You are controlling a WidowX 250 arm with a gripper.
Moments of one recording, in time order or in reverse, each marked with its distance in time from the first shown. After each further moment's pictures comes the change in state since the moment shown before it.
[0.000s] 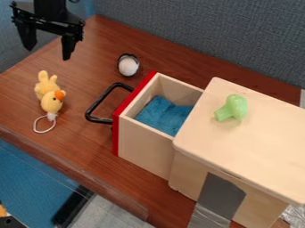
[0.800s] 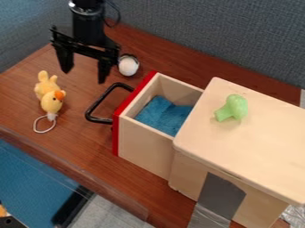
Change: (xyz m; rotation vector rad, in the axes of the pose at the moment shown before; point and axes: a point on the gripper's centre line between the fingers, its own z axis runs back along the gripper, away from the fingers) arm -0.019 -0.071 -0.010 -0.087 0.056 -0.137
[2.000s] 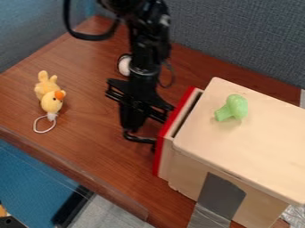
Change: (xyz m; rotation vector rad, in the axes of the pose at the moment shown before) arm -0.044 -0.101 -0.039 -0.081 0.125 -0.257
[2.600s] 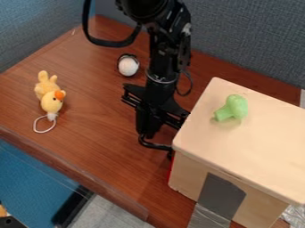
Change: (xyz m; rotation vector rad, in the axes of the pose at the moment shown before) arm -0.003 -0.025 0.001 0.008 0.002 -0.046
